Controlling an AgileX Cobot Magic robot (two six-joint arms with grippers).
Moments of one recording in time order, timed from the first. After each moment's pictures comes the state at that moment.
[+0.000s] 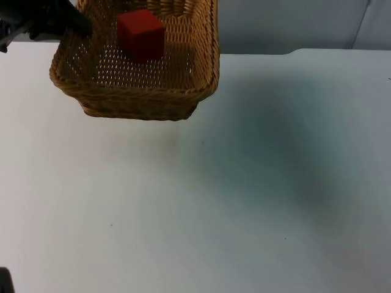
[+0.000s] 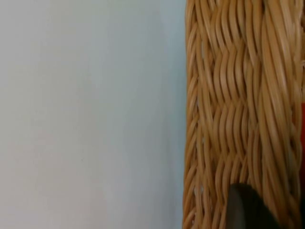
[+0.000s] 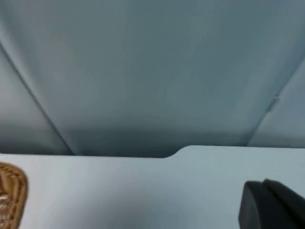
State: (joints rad) right arm 0.15 1.98 -2.41 -0.12 1.17 0.12; left arm 0.03 2.03 -1.42 -1.15 0.80 0.66
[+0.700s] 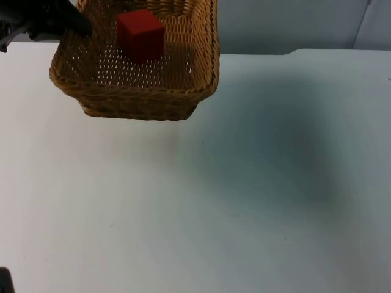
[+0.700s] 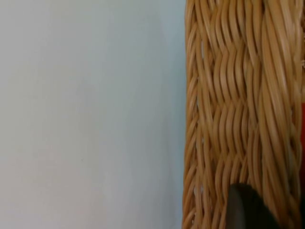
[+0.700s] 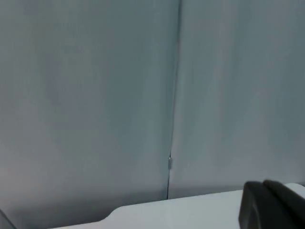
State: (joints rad) right arm 0.08 1.73 -2.41 -0.24 1.20 0.15; left arm 0.03 2.03 -1.42 -1.15 0.80 0.66
